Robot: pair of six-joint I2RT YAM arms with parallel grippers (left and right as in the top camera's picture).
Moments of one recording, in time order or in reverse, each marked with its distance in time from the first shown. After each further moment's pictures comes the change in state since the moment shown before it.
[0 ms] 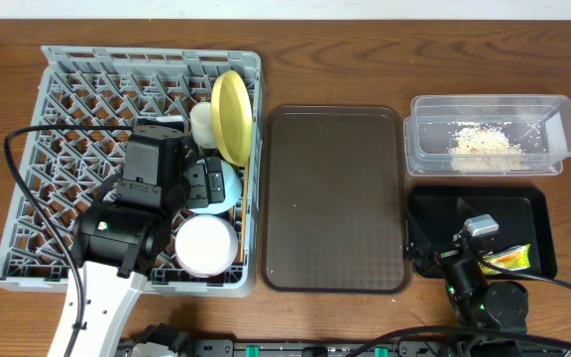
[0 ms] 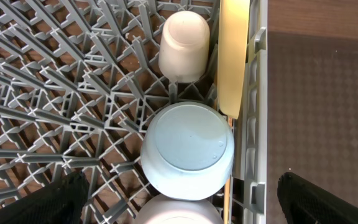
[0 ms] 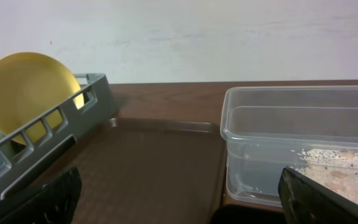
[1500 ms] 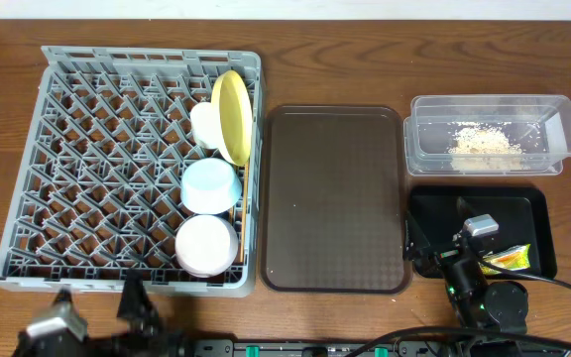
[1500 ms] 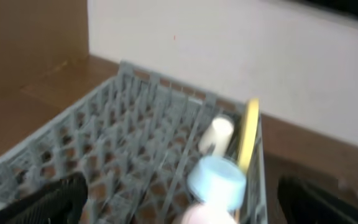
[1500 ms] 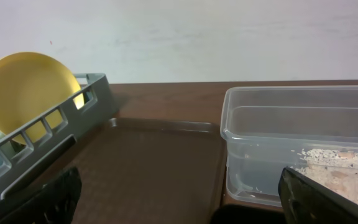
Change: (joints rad) left arm 0.243 -1.022 -0.134 -0.192 -0.023 -0.024; right arm 0.000 0.000 0.000 0.000 0.000 0.000
